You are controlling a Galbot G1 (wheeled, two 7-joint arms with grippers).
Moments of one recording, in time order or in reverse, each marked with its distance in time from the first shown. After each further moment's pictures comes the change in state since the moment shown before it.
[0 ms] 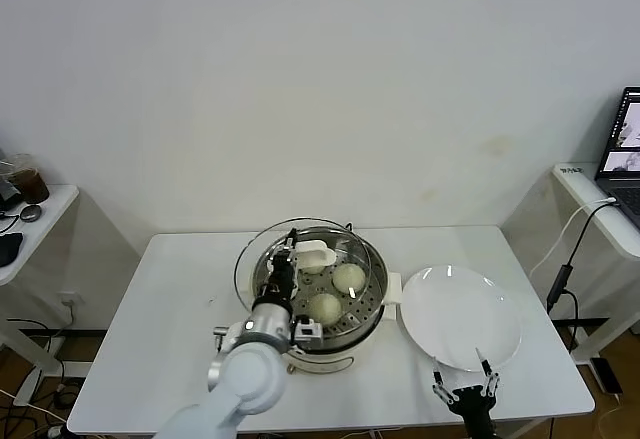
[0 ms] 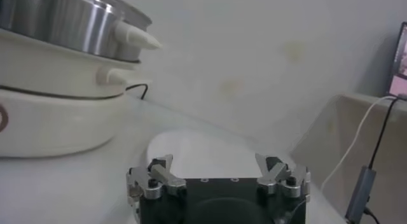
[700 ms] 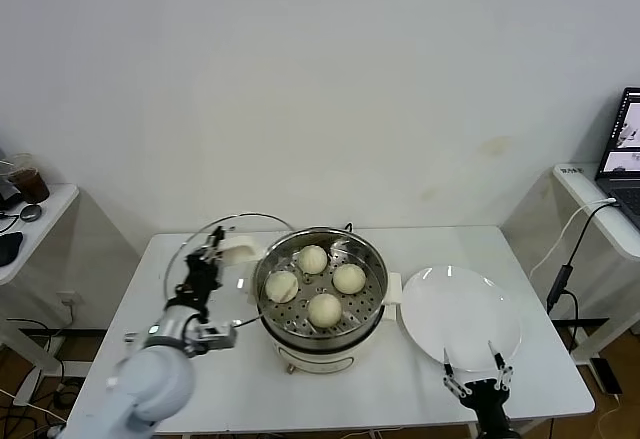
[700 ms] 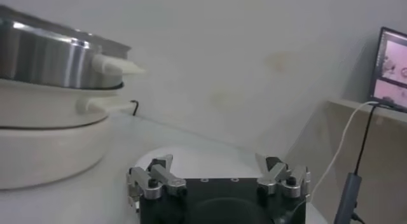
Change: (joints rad) left arm 0.158 0.275 -0.272 -0.110 -0.379 -0.092 -0.169; right arm -0.012 -0.028 0.021 0.062 0.083 -0.034 -0.031
